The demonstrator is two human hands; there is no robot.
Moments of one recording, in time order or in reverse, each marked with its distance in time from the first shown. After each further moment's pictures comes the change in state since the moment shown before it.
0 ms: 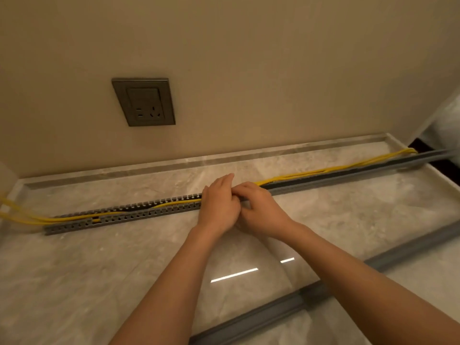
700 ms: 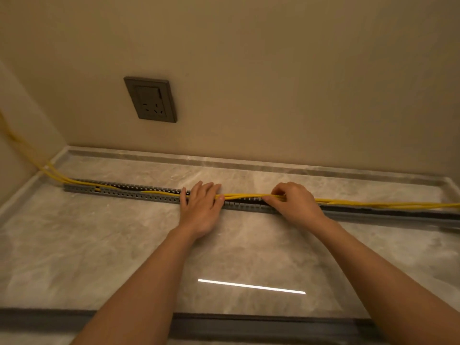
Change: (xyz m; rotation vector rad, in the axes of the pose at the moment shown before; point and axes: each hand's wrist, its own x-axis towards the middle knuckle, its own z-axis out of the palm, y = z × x) left_hand 0.006 0.009 0.042 0.358 0.073 -0.346; right_hand 0.035 0.128 -0.091 -0.248 -0.122 0.058
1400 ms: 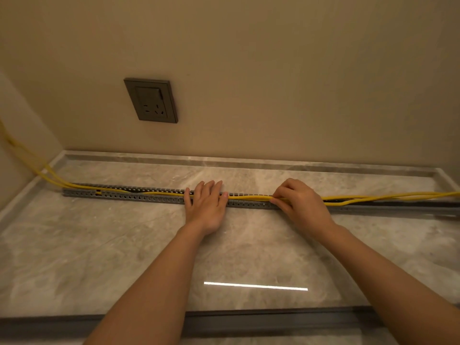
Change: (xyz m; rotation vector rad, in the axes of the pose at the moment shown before) left_hand 0.002 0.001 0.000 0.017 -0.040 -0.012; right_hand -0.025 0.001 0.006 -0.136 0.312 -0.386
